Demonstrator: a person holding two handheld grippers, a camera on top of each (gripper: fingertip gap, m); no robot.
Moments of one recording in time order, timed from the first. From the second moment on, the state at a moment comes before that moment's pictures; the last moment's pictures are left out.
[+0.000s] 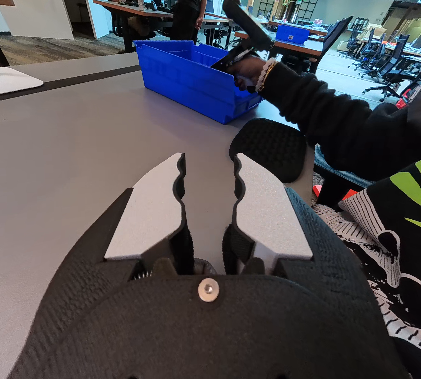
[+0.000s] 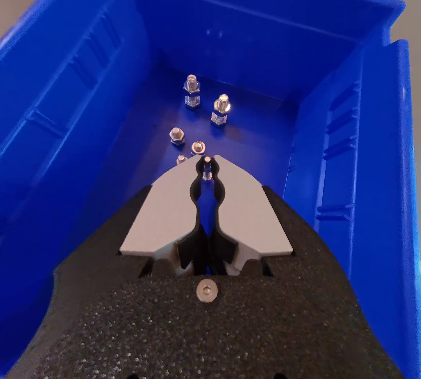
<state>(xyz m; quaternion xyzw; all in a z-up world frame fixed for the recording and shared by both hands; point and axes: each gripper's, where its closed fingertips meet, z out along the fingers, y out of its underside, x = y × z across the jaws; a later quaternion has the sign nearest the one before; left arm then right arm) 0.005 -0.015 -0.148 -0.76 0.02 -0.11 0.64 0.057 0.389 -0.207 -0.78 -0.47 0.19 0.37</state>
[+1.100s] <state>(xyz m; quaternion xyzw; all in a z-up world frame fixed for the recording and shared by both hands) -0.211 -0.131 -0.166 -0.78 -0.27 0.30 0.47 0.048 0.222 -0.195 -0.70 -0.54 0.17 0.43</state>
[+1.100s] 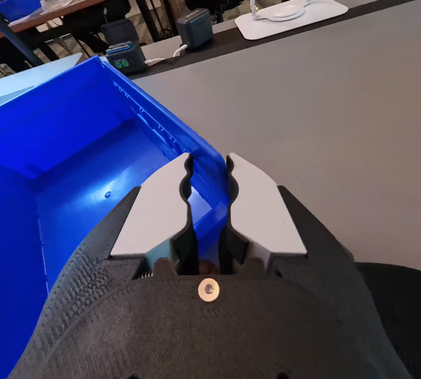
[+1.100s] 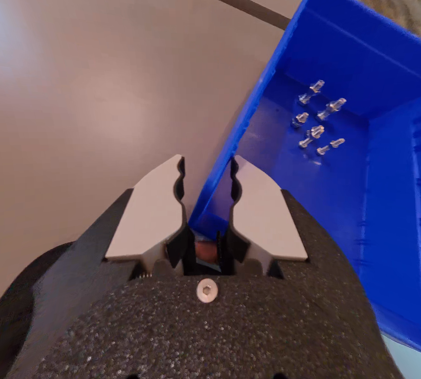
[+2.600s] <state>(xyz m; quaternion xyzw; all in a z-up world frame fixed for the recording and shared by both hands) -0.127 0.021 -0.169 -0.84 -0.01 0.11 0.54 -0.071 0.080 -0.192 -0.59 -0.65 0.26 0.40</state>
